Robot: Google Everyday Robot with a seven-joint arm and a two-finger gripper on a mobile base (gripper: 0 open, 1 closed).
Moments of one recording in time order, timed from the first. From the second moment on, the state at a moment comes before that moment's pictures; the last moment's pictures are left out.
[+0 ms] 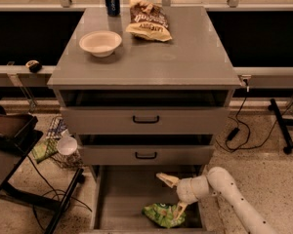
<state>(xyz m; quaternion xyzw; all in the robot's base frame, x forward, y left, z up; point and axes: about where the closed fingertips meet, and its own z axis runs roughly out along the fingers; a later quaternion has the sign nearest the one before) 0.494 -0.096 0.334 -0.40 -0.79 -0.42 0.18</state>
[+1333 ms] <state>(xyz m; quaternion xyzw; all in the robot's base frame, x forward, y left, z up) 0.372 -0.156 0.601 -0.28 -0.94 -0.19 0.09</state>
